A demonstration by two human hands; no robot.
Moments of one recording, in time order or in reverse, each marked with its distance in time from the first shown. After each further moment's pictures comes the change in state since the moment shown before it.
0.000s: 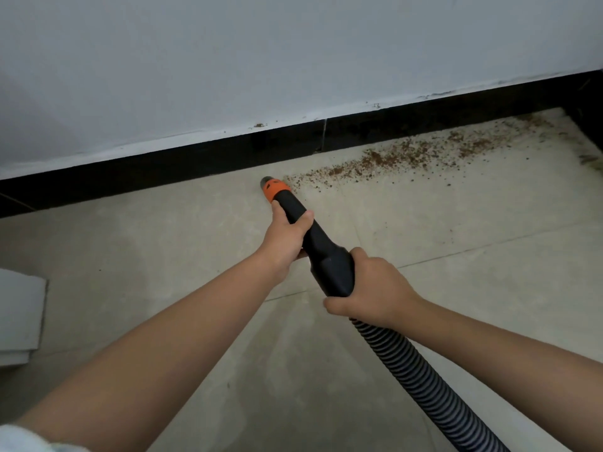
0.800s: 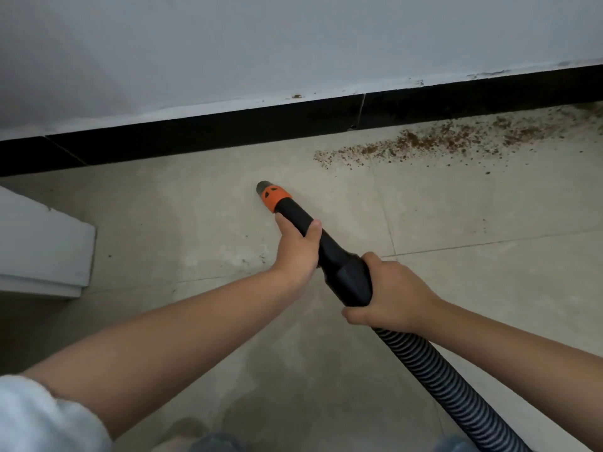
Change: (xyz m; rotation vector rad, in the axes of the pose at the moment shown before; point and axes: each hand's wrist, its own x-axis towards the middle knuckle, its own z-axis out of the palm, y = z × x) left_hand -0.051 -0.035 -0.001 0.034 0.211 -0.063; right_hand -0.024 0.009 0.017 -0.131 -0.130 -0.136
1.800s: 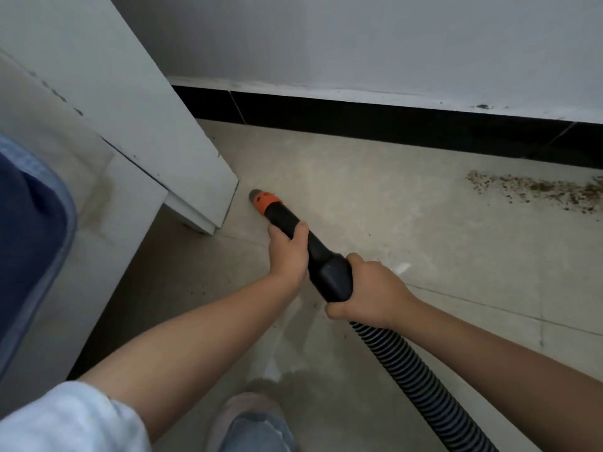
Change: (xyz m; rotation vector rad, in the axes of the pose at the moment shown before) left_hand 0.007 -0.049 -0.167 -0.242 0.598 -0.011; right_hand 0.079 -0.145 0.075 -0.043 -0.268 -0.308
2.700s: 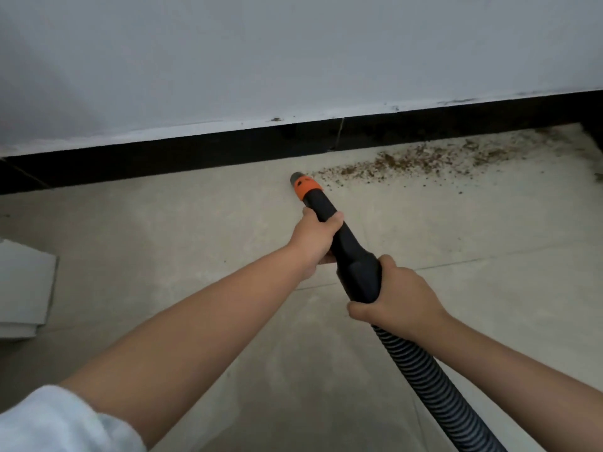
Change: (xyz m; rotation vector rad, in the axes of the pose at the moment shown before) left_hand -0.086 0.039 0.193 0.169 -0.839 -0.101; right_hand -0.135 0.117 -0.063 0.136 0.410 0.568
